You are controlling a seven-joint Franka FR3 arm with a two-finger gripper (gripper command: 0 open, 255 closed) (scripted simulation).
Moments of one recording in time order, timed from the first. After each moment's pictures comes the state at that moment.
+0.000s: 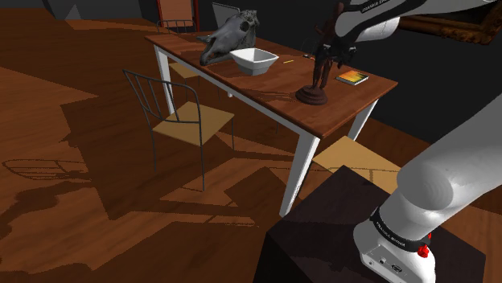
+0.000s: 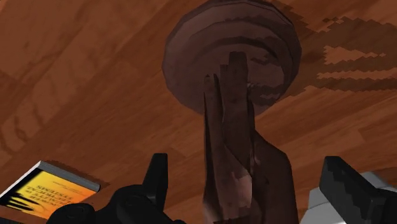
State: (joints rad) arm -0.30 -0.14 -0.25 -2.20 -0.17 2.52 0.26
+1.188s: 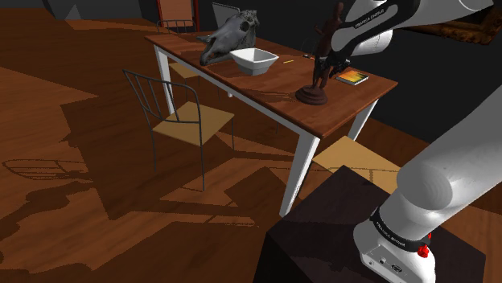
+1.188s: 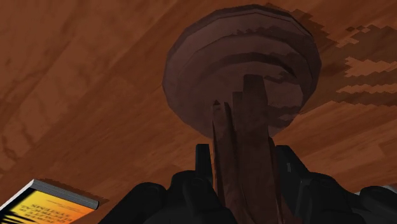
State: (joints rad) arm -0.31 -0.09 -0.26 -2.25 -0.17 2.64 0.27
